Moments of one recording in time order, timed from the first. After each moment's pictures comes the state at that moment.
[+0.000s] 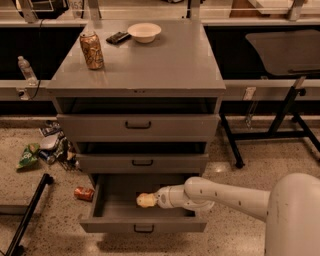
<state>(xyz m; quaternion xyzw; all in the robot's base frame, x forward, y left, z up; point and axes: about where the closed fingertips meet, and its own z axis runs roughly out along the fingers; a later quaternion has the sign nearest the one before) 0.565 0.052 0.364 -0.19 0.86 0.42 0.22</state>
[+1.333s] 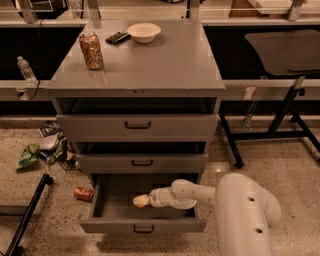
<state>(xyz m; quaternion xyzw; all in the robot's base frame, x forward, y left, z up) 0.625 0.085 0.224 -0.13 0.89 0.41 0.18</state>
